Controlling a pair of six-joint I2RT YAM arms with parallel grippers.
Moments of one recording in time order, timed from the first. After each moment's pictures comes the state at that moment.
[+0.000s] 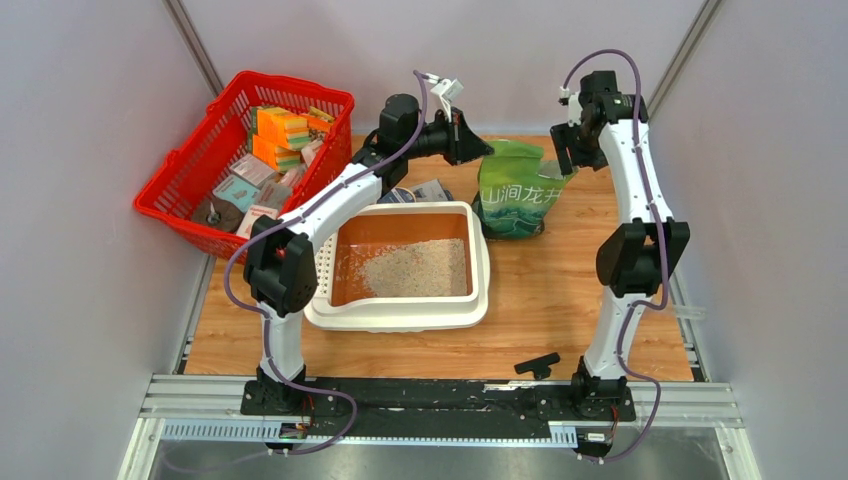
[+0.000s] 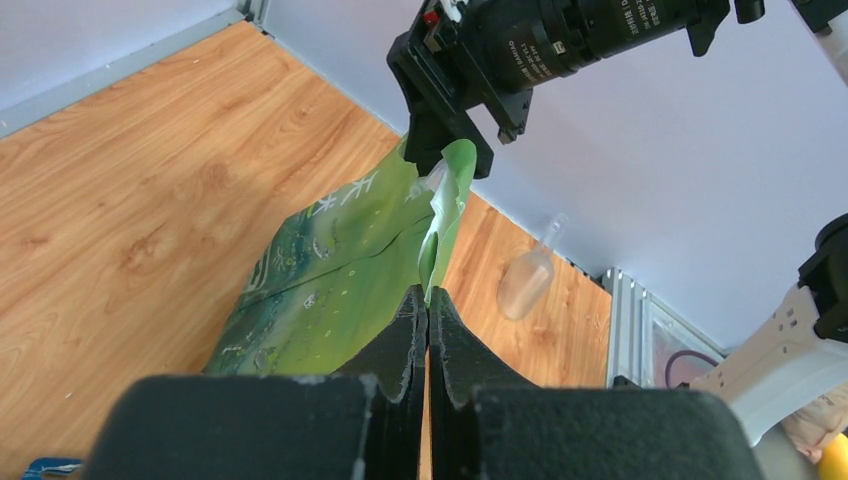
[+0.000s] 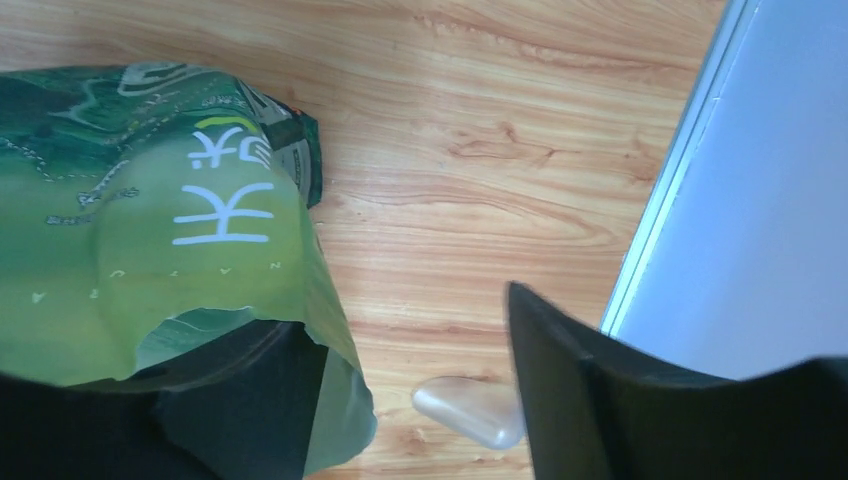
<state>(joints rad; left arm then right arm) -0.56 1.96 1.77 0.13 0.68 -0.46 0.03 2.03 2.21 -1.25 0.08 -0.20</state>
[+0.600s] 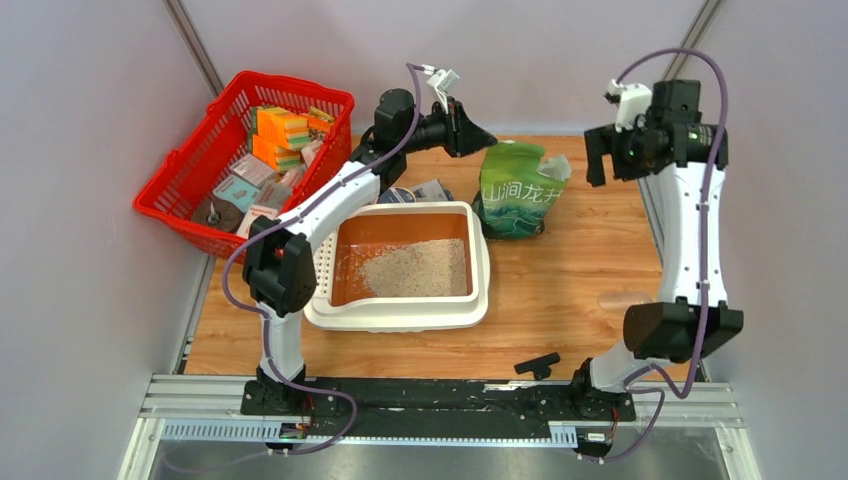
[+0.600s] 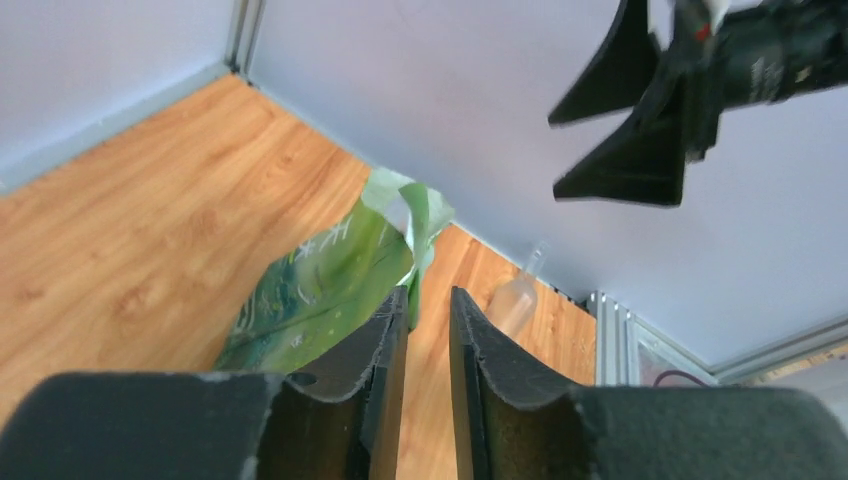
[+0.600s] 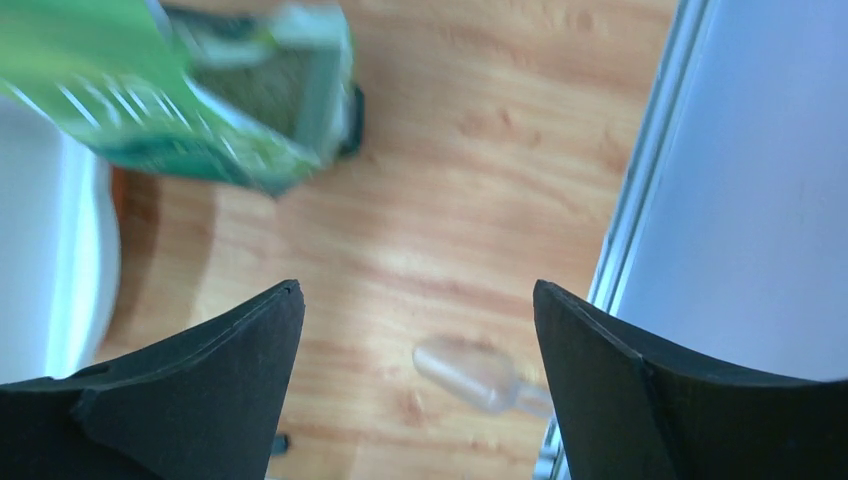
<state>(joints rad) -0.56 1.96 1.78 0.19 0.69 -0.50 -0.07 1.63 2.04 -1.22 -0.15 -0.28</state>
